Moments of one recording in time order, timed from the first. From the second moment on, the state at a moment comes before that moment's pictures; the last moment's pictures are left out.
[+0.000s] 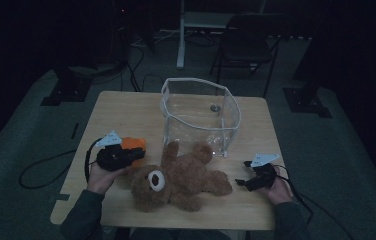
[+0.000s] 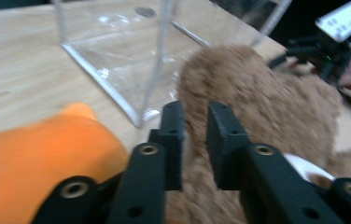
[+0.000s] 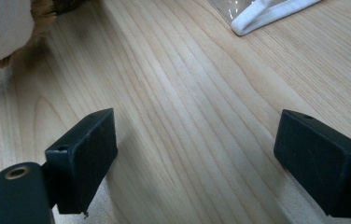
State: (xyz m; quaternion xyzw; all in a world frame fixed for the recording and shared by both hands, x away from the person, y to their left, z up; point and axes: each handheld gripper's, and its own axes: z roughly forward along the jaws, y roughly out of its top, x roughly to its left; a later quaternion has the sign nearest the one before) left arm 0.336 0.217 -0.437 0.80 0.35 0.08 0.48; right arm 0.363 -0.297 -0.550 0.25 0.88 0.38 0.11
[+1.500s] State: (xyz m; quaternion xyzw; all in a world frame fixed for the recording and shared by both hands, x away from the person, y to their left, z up) left arm 0.297 0.172 -0.450 0.83 0.26 0.08 0.48; right arm 0.363 -0.297 -0.550 0.25 0.88 0.38 0.11
